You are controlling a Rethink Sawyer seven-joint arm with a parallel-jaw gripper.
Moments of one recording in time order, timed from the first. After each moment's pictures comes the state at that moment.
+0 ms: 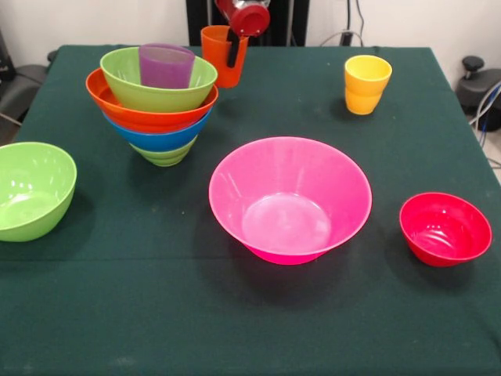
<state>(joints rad) -0.20 -0.64 -0.21 2.09 0.06 0.02 2.62</state>
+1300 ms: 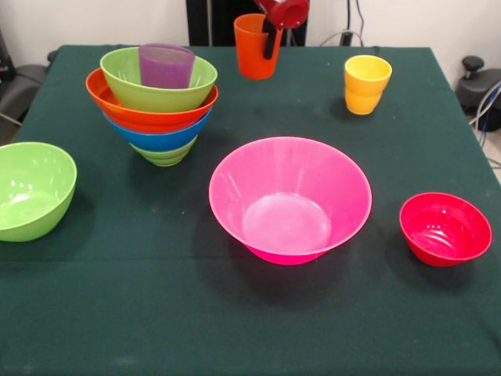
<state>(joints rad) -0.09 -0.70 -0.20 2.04 0.11 0.24 2.62</state>
